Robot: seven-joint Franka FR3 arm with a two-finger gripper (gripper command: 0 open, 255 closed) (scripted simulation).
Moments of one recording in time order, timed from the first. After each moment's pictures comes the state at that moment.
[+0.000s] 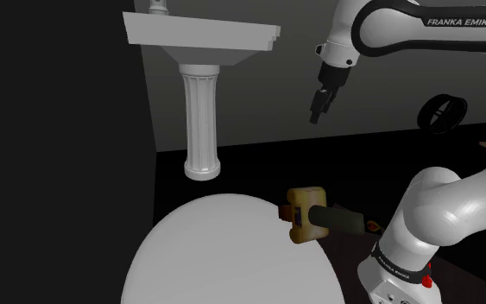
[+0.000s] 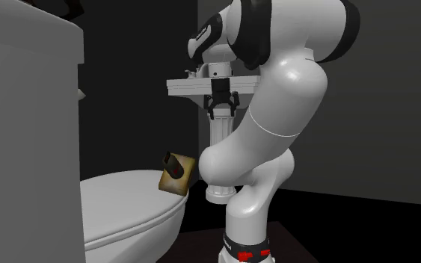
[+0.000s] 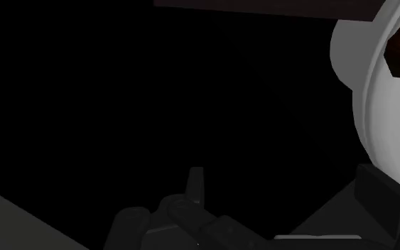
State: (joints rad) arm 0.02 -0.79 -0.01 -2.38 -0.11 1.71 -0.11
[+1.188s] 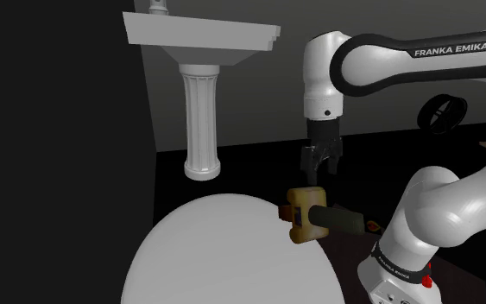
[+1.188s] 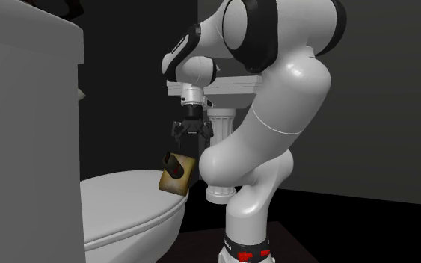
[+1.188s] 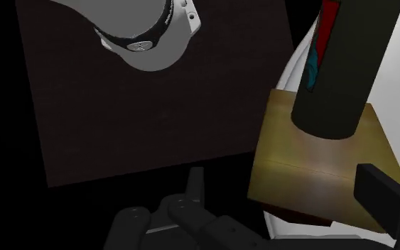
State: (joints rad) arm 0.07 -0.77 0.20 -2.56 0.24 1.53 0.33
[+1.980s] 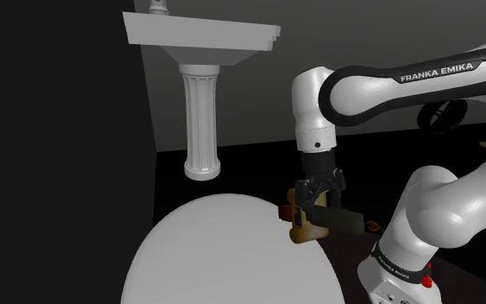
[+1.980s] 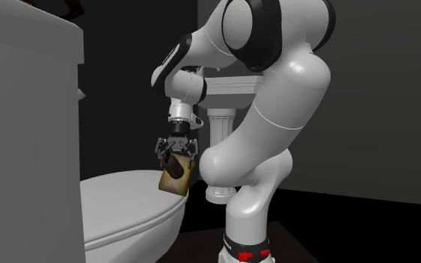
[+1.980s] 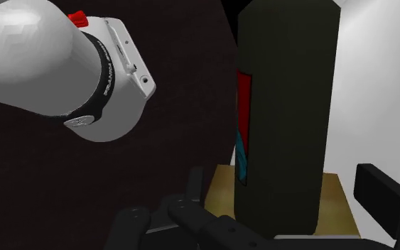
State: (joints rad) arm 0.12 -0.73 0.30 -2.67 0.45 1.58 0.49
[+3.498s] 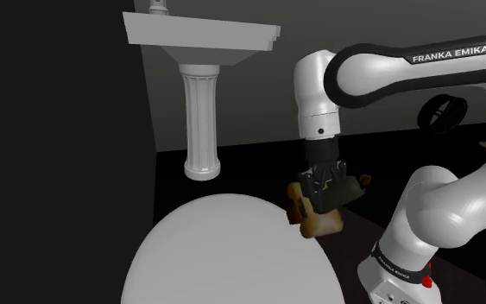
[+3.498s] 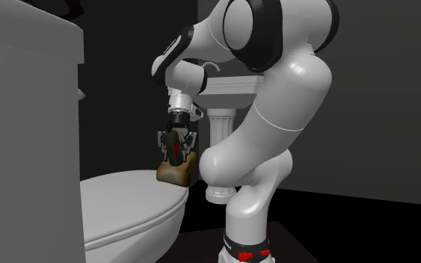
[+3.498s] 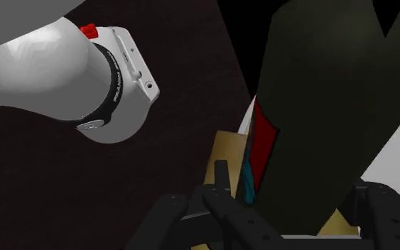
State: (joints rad) arm 0.12 -0.74 0.28 -2.60 0.44 1.50 0.51
